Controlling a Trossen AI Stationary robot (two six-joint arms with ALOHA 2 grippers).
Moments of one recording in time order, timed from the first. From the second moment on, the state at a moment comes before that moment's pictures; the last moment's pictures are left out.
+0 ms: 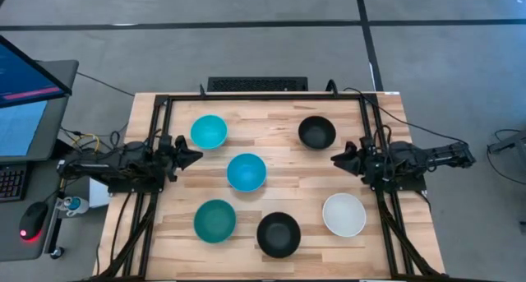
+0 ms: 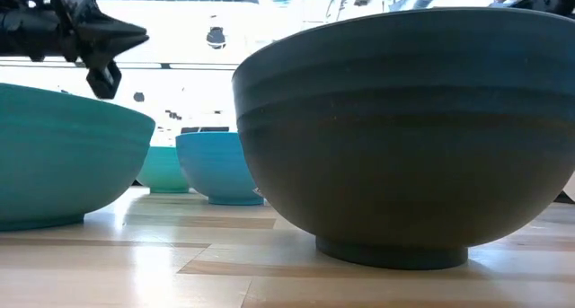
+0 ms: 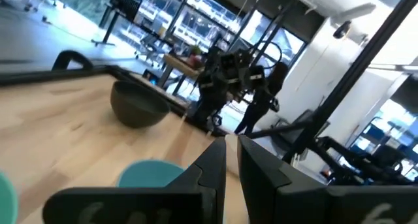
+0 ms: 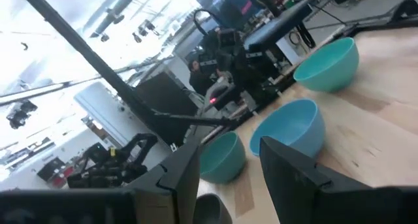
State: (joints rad) left arm -0.03 0.05 0.07 0.08 -0.14 -0.55; right arm 0.16 0.02 0.06 0.05 0.10 0.67
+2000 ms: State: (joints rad) left arm 0.04 1.07 1.13 -0.41 0.00 -0.05; right arm -0.14 1.10 1.09 -0.93 0.10 -0.11
